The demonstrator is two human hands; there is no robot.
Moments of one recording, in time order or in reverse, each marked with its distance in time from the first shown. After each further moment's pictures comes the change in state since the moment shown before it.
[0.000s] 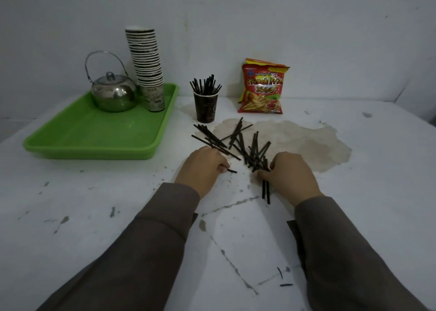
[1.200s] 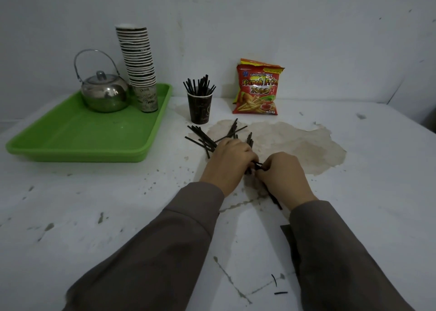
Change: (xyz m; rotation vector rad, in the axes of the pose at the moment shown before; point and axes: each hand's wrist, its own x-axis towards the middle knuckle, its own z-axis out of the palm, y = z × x) left_hand 0.034 0.039 0.028 0.105 0.370 0.299; right_hand 0.005 0.000 0.003 0.151 0.028 0.013
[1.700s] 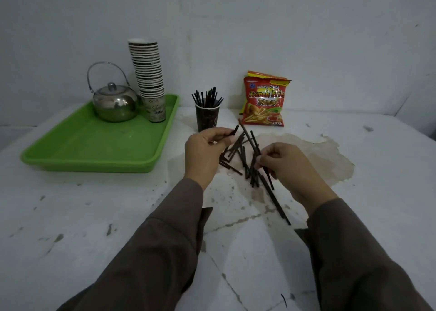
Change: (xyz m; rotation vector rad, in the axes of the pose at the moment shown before) left_hand 0.001 -0.030 -0.047 -1.013 0.444 -0.658; right_hand 0.012 -0.023 -0.027 0.628 -0.103 -0.066
